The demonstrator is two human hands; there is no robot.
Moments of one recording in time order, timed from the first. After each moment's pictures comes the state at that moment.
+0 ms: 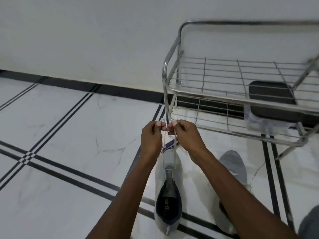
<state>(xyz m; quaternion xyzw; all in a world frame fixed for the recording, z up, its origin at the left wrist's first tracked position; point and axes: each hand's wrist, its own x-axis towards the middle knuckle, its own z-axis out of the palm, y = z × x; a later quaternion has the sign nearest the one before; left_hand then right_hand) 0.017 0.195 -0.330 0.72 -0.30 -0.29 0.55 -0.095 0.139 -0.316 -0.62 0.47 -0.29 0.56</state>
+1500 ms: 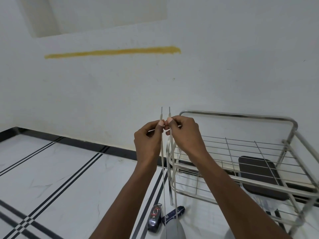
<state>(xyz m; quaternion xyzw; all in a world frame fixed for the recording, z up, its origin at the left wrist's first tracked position) 0.037 0.142 -0.077 0.57 -0.36 -0.15 0.72 -0.059 0.083 -0.052 -0.72 0.37 -0.45 0.38</state>
